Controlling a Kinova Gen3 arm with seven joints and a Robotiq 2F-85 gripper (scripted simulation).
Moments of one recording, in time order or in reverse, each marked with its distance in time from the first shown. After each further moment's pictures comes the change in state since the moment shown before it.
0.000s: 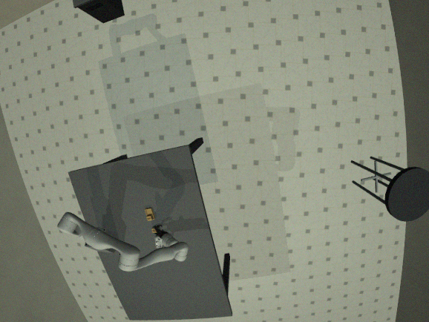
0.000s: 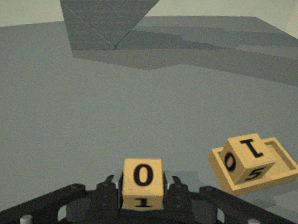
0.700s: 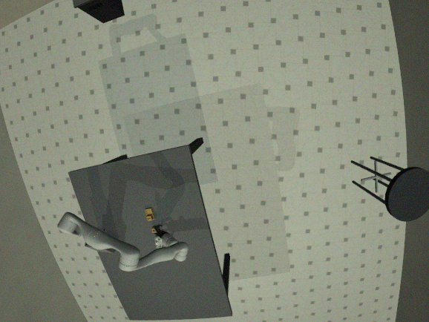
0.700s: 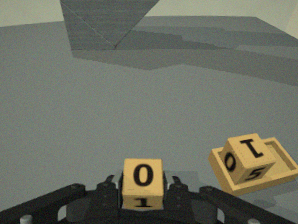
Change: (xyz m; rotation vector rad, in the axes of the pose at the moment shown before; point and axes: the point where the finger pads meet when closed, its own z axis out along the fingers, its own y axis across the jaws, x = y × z) arm 0.000 0.000 0.000 0.000 0.000 0.000
